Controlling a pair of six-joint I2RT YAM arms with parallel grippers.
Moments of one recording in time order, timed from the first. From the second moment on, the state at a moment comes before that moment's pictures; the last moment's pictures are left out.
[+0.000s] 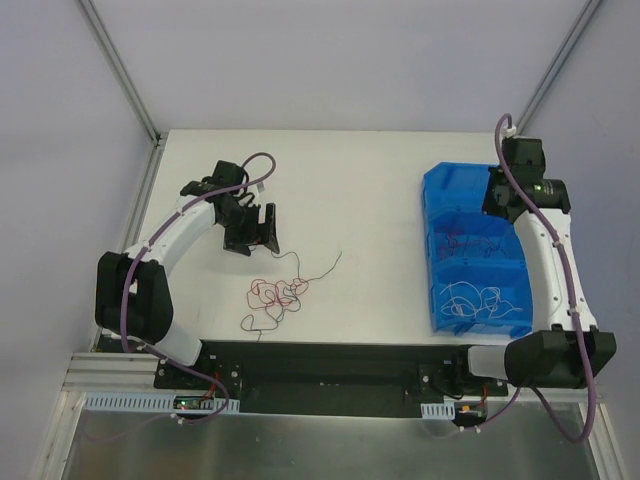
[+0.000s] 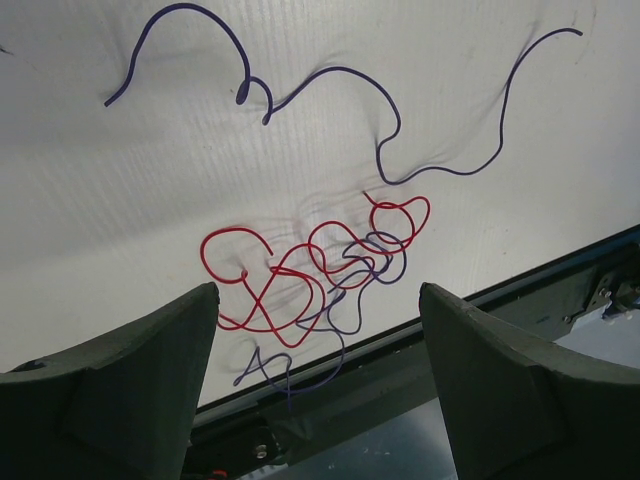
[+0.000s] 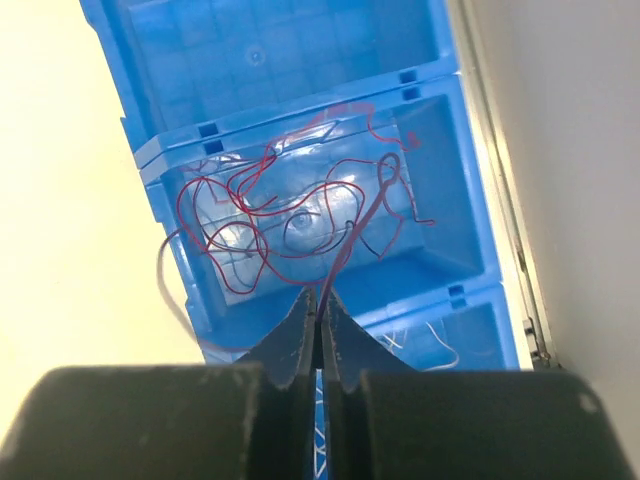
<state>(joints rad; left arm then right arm) -0.25 1.54 1.19 -0.89 0.37 -0.28 0.00 1.34 1.39 -0.94 0.28 0.12</state>
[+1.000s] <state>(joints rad) -0.25 1.46 1.14 -0.88 0.38 -0.26 0.00 1.46 2.04 -0.90 0.46 0.04</state>
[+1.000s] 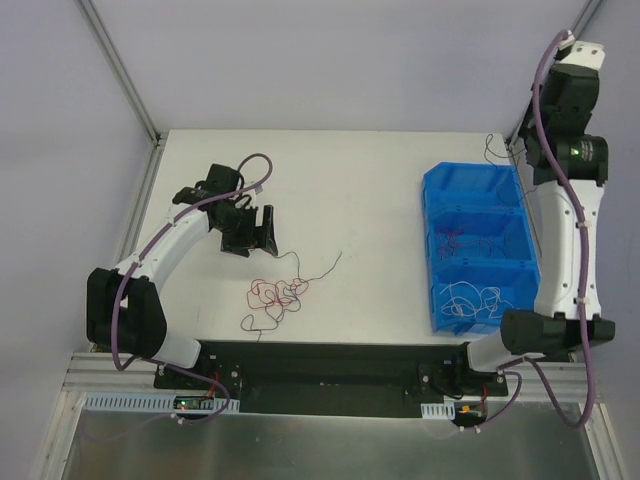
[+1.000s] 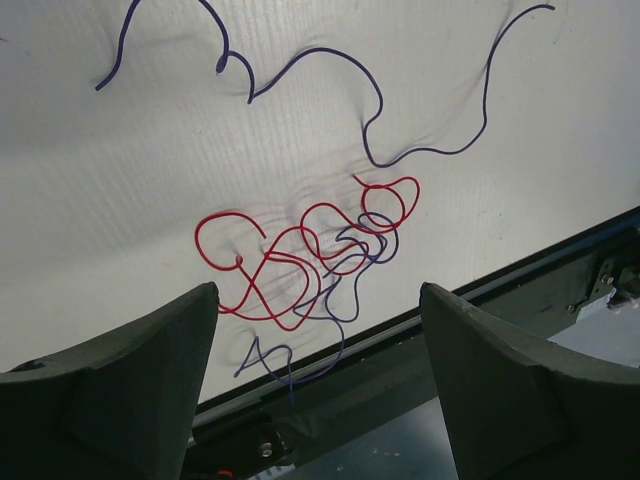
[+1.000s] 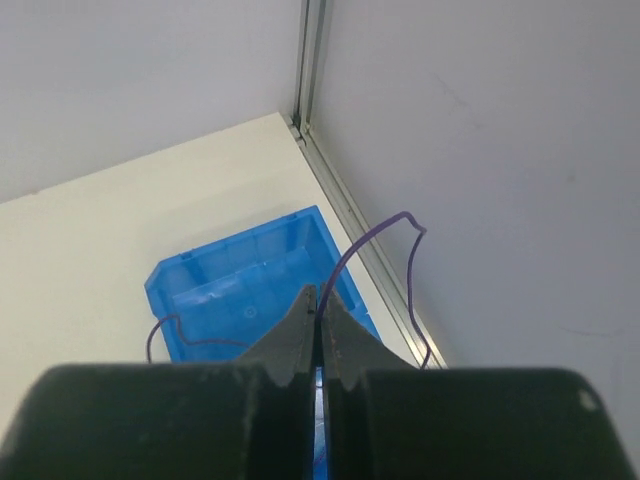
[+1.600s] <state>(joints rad) -0.25 1.42 1.14 -0.88 0.30 -0.23 -0.05 1.69 1.83 -0.73 0.40 -0.04</state>
